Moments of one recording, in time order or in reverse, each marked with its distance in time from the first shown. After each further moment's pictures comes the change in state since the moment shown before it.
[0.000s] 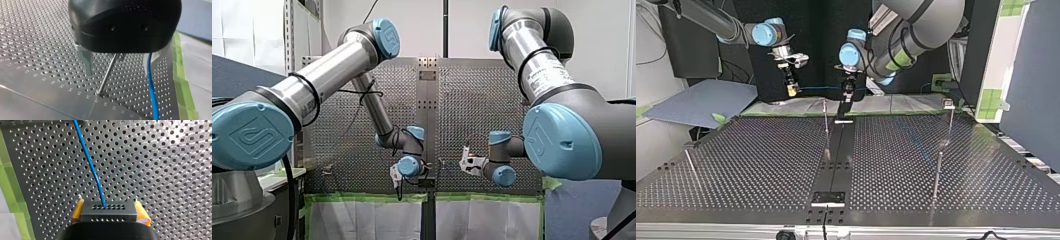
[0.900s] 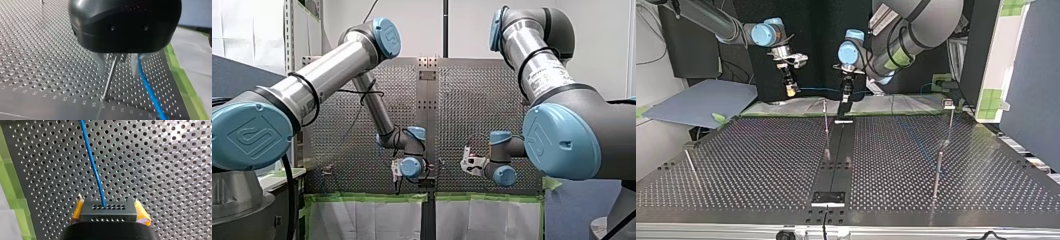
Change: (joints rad) left arm -0.012 0.000 0.000 0.065 -0.028 0.218; right arm -0.007 0.000 0.000 0.006 0.004 -0.003
